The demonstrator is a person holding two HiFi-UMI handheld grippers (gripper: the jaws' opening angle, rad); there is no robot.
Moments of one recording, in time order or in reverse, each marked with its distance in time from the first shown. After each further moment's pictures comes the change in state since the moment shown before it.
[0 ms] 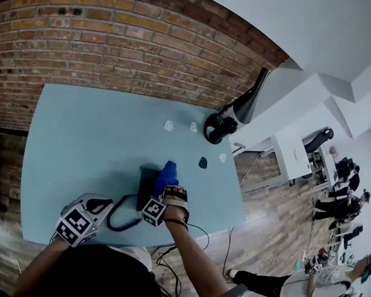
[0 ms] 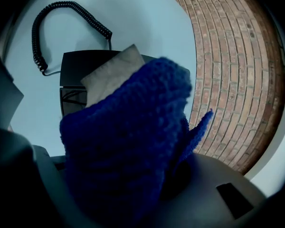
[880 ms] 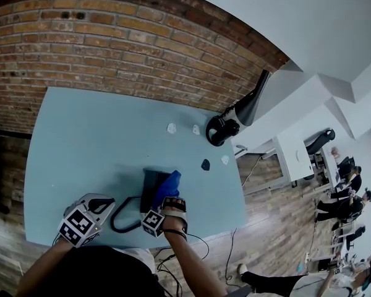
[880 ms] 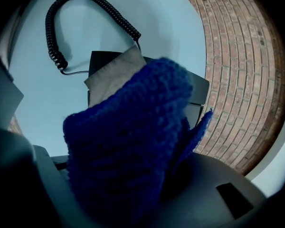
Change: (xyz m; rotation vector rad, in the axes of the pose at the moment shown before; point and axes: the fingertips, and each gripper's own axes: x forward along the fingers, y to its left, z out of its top) left arm -0.004 0.007 0.005 -0.004 -0.033 0.031; right arm -0.020 0.036 -0.004 -0.094 0.078 0.038
